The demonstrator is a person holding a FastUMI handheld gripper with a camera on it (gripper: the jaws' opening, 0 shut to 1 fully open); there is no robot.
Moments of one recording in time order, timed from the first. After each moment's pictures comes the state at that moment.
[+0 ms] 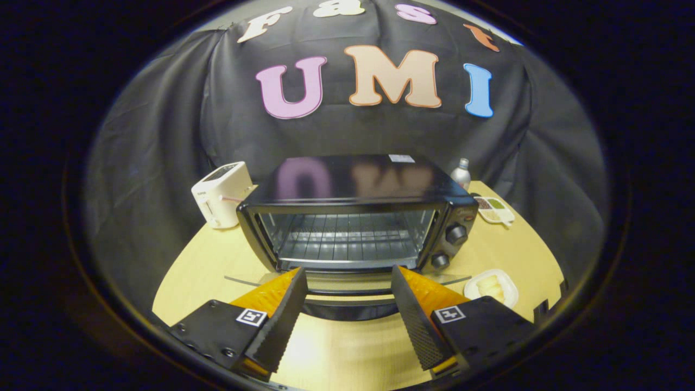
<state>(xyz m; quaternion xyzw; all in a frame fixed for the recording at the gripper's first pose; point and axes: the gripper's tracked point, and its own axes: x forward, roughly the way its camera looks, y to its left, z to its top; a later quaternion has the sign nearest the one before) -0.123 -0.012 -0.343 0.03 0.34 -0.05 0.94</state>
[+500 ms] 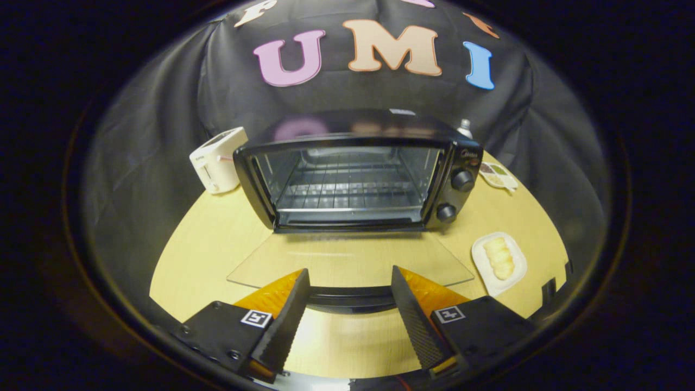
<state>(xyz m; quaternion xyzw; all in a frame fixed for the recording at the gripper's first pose) -0.175 -0.005 -0.398 0.03 0.43 -0.04 0.90</state>
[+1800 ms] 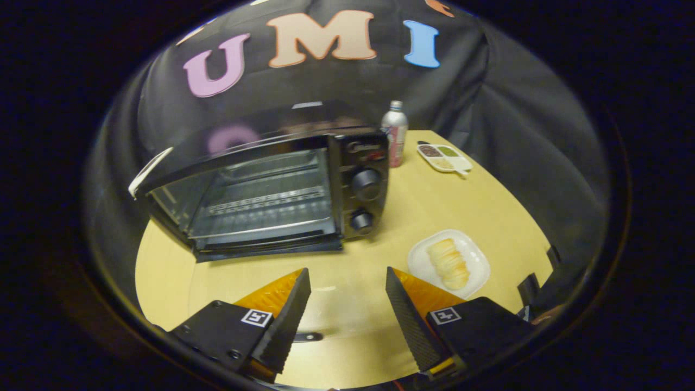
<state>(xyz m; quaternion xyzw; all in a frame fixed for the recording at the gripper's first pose) -0.150 -0.163 -0.399 0.06 0.43 -0.18 0.88</state>
